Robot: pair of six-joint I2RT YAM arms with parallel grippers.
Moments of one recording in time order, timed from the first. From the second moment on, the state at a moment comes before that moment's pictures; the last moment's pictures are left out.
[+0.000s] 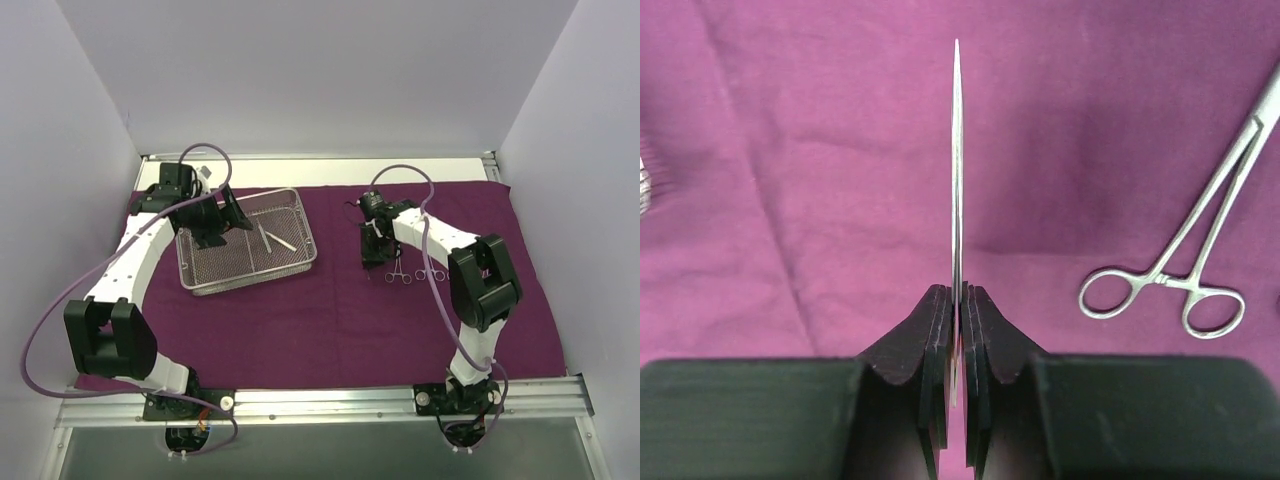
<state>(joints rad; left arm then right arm) -0.09 1.50 1.33 -0.79 0.37 -0.53 0.46 1.84 1.28 -0.69 0.00 0.48</state>
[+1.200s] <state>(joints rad) -0.19 1.68 1.47 -0.86 0.34 -0.52 0.46 1.92 1.33 -0.74 0.14 0.42</state>
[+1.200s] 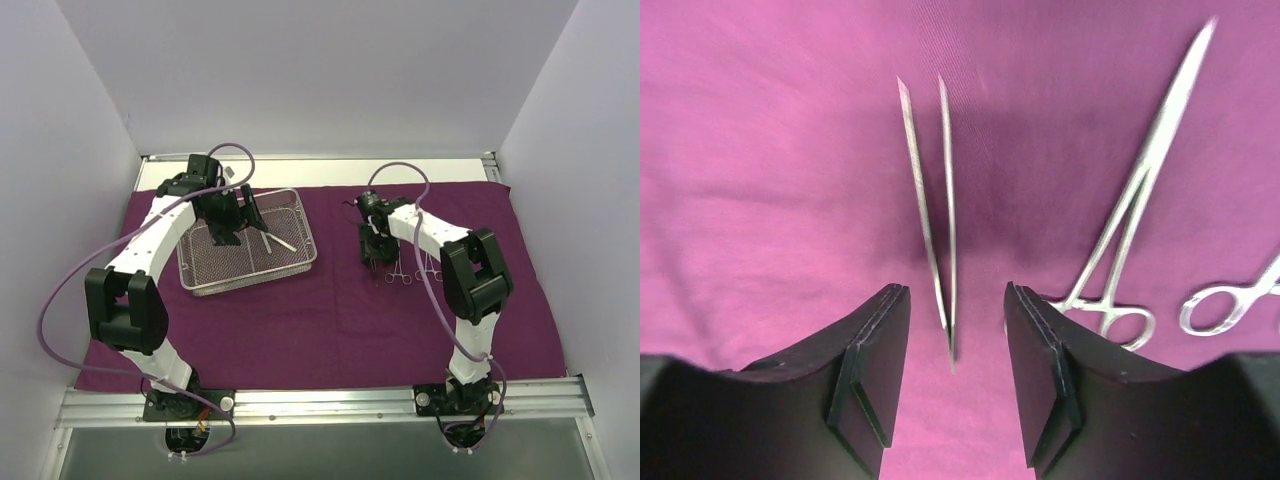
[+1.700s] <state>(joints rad) -0.04 1.53 1.47 -0.90 0.11 -0.58 0.67 2.07 1.99 -0.62 0.05 0.17</state>
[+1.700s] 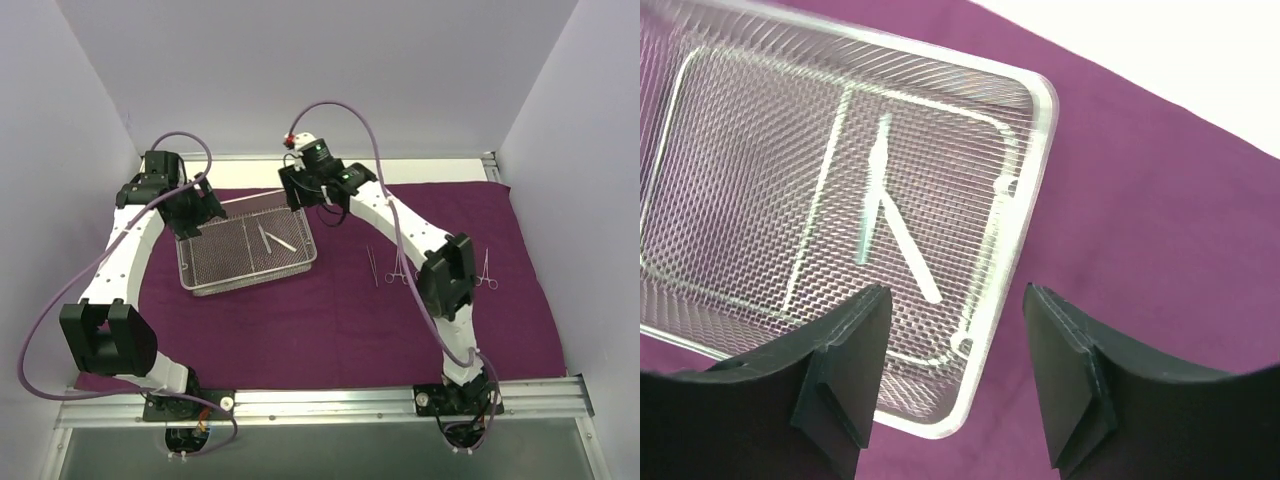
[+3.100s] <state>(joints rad) -0.01 1.38 1.26 -0.85 0.24 -0.56 0.77 2.51 2.18 -0.59 0.00 0.12</state>
